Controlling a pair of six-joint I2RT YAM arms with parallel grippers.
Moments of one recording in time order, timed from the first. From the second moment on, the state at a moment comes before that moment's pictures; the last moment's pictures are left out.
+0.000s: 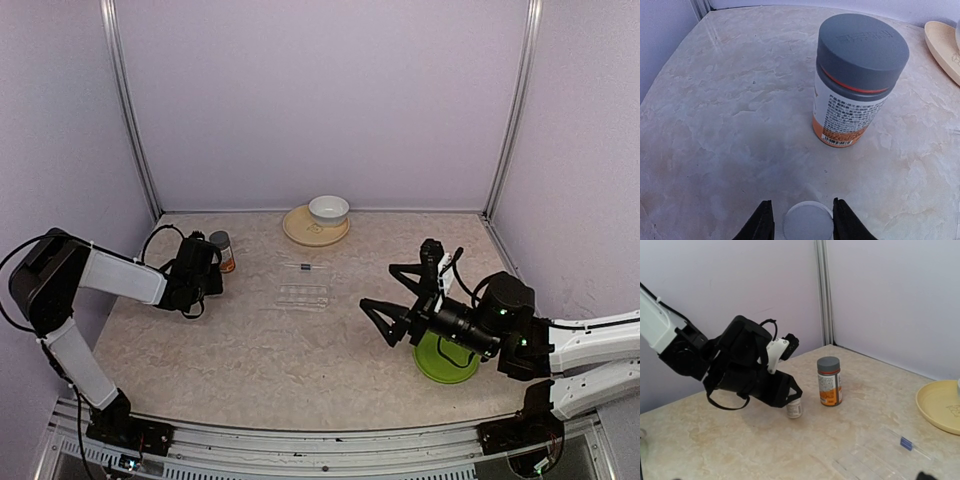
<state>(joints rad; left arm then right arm) -0.46 1.68 0.74 0.23 -0.51 -0.38 1.12 1.01 0.45 0.63 0.14 0.08</state>
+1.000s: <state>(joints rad) -0.57 1.68 0.88 0.22 -0.26 -0.41 1.09 1.48 0.82 0.34 0.44 0.13</state>
